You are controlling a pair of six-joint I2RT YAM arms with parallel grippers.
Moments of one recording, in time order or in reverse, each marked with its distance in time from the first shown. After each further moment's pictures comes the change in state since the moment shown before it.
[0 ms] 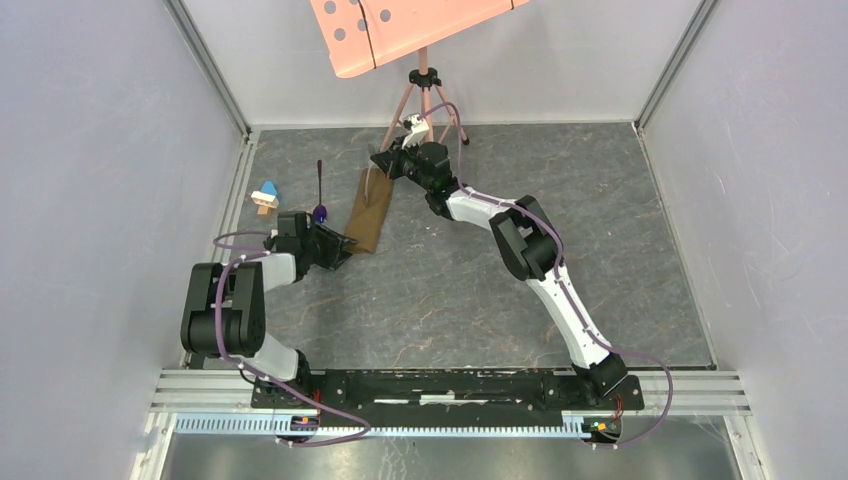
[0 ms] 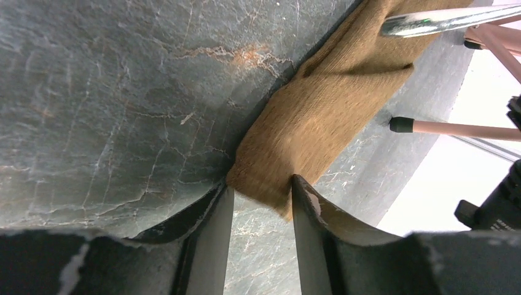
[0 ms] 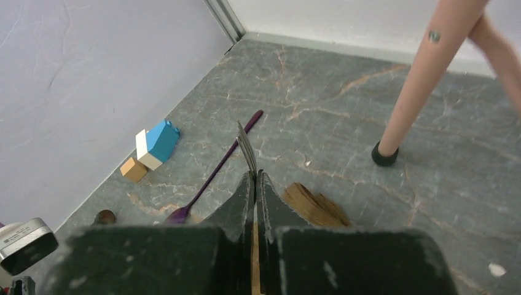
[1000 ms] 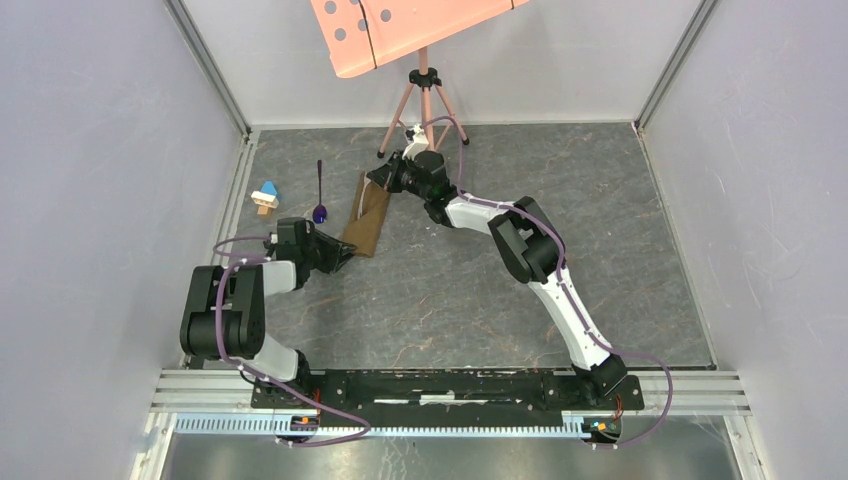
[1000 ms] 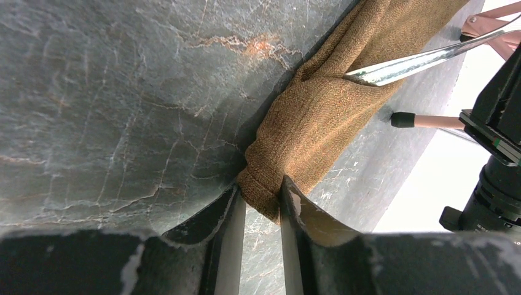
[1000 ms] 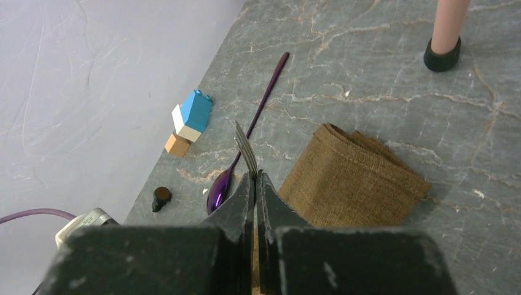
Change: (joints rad) left arm 0.001 -0.010 -0.071 0.097 0.008 -0.002; right arm 0.022 -0.053 -0.136 -0.034 -0.001 0.254
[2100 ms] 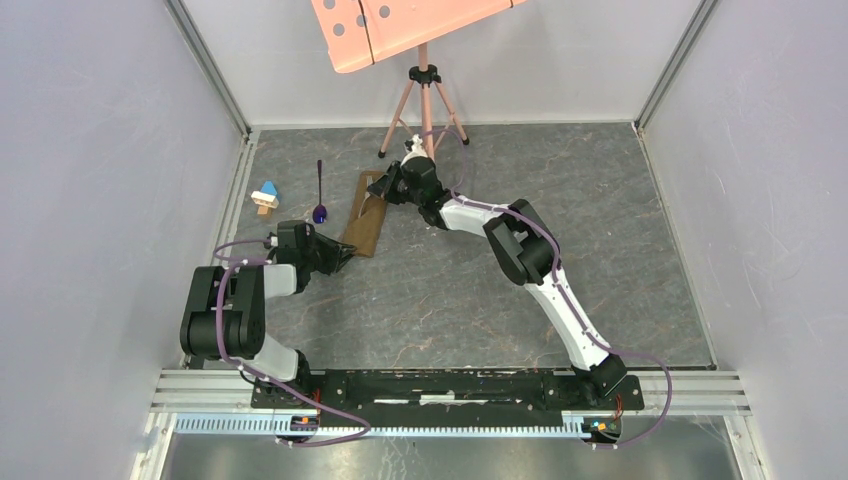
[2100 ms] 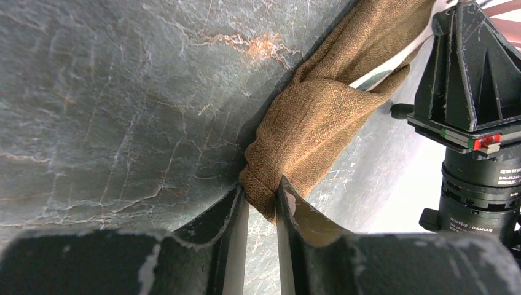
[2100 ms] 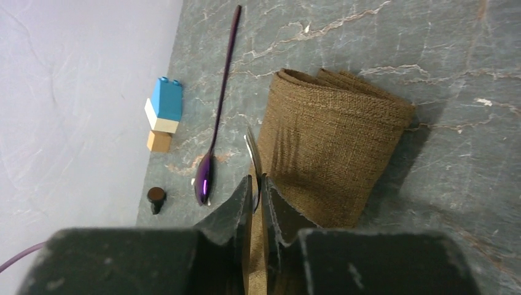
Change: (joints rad) left arm 0.000 0.004 -0.032 0.066 0.000 -0.023; right arm 0.030 0.023 0.023 -0.190 0.051 0.185
